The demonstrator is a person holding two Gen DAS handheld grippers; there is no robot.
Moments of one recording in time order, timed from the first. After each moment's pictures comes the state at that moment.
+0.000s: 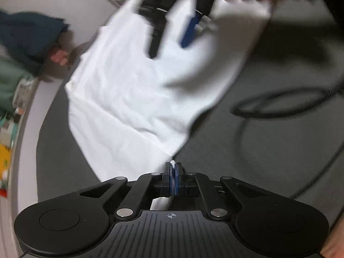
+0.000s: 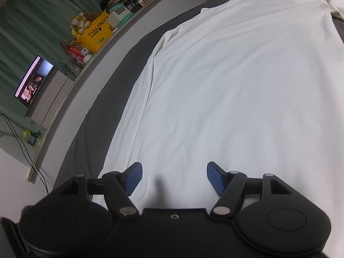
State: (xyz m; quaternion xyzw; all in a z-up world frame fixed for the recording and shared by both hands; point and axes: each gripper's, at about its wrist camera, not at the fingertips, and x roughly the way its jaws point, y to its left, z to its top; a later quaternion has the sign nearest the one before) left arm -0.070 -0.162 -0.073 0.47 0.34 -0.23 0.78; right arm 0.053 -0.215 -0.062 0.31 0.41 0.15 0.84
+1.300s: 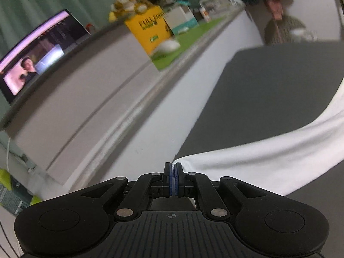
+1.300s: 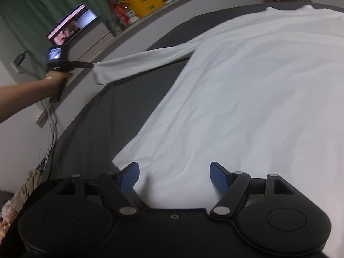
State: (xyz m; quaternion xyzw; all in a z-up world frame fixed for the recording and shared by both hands) left arm 0.224 0.222 0.006 0.22 0.35 0.20 0.89; right arm 0.044 -0.151 -0.050 0.18 0.40 0.26 0.86
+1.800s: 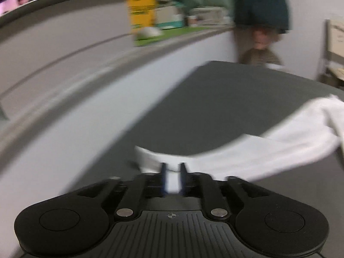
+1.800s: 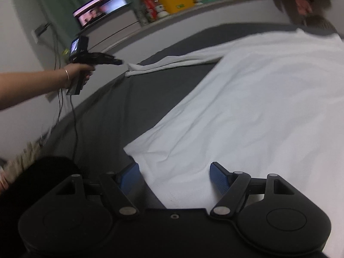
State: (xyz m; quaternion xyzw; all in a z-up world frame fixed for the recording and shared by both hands) left arm 0.192 0.226 -0.032 0.05 0.33 0.08 0.94; right arm 0.028 -0.131 -0.040 0.09 0.37 0.30 0.87
